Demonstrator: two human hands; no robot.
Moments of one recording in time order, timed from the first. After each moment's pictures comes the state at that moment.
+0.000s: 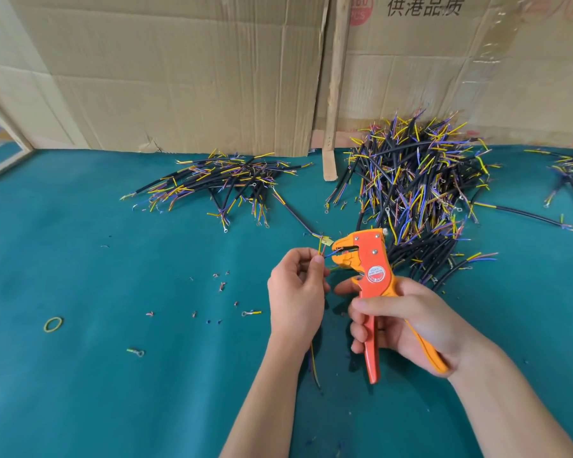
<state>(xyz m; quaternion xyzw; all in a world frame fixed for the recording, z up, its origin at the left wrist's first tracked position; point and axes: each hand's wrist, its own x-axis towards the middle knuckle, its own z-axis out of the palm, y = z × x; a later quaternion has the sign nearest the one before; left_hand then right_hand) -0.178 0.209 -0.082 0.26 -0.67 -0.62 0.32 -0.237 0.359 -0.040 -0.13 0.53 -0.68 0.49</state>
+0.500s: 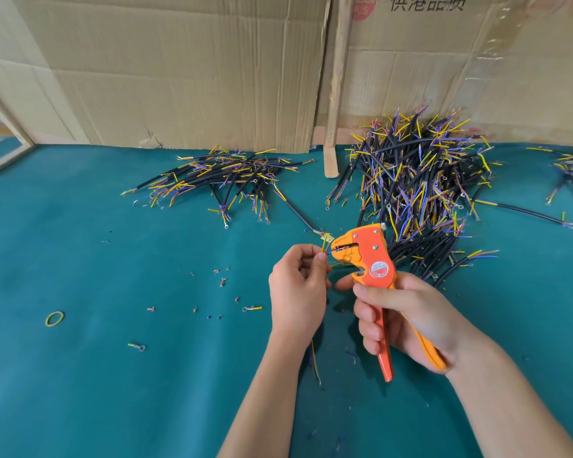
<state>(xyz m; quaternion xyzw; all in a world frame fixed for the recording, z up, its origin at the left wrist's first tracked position) -0.178 0.209 -0.081 0.25 -0.69 -0.59 0.33 -0.235 0.358 -0.041 -0.13 0.51 -0.69 0.49</state>
